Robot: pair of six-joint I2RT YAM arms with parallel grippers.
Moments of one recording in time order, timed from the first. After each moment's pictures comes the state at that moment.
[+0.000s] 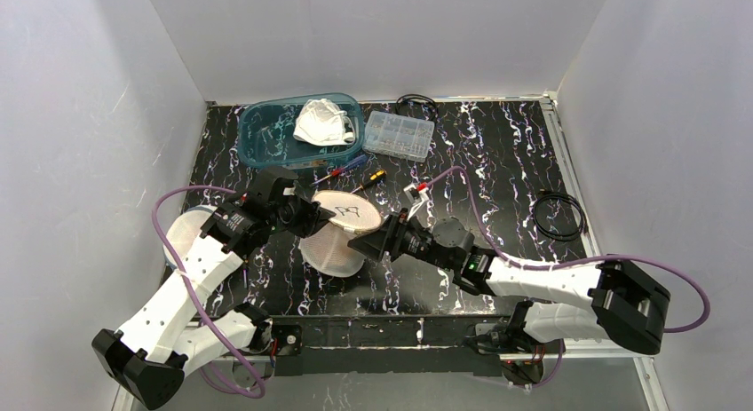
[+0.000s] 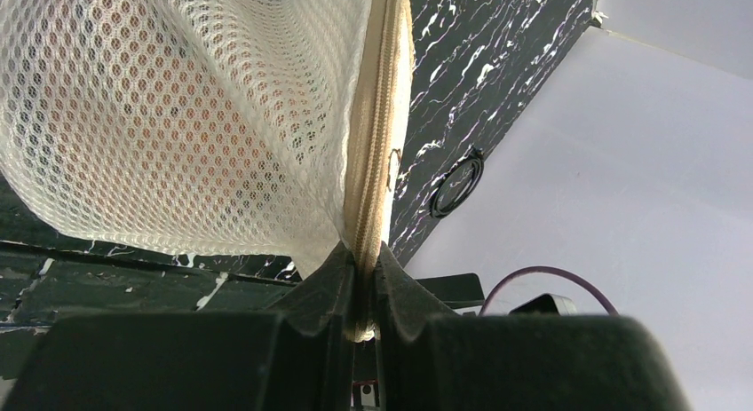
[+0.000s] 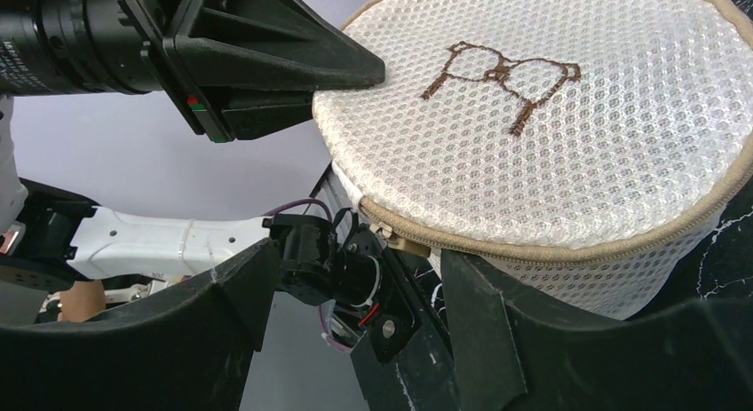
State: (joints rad) left arm -0.57 0.97 1.05 -0.90 -0.02 -1.52; right arm 1.10 1.19 0.53 0.65 -0.06 0.91
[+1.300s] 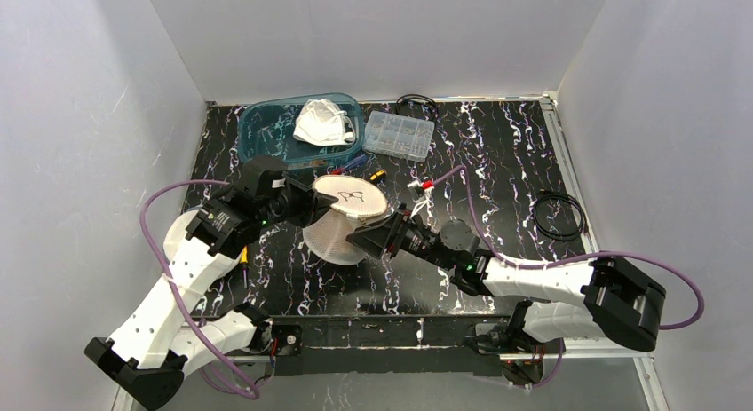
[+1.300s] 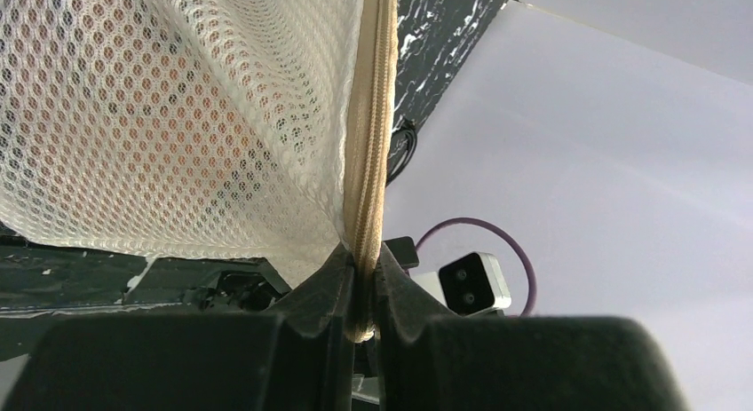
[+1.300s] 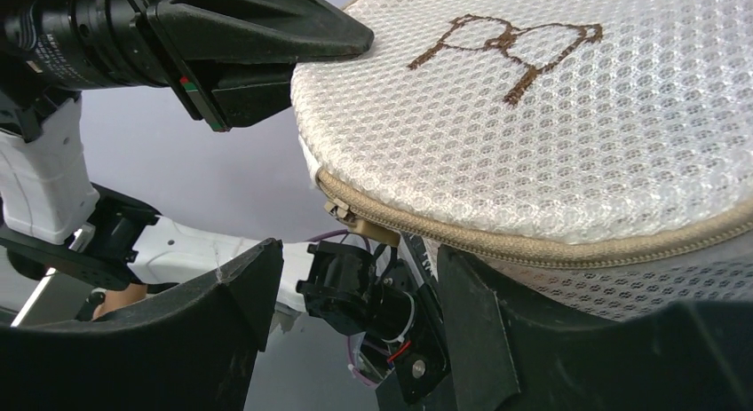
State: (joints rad) left arm -0.57 0.96 1.17 -0.90 0.02 -1.57; right arm 1.10 1.23 0.51 0.85 -0.08 0.92
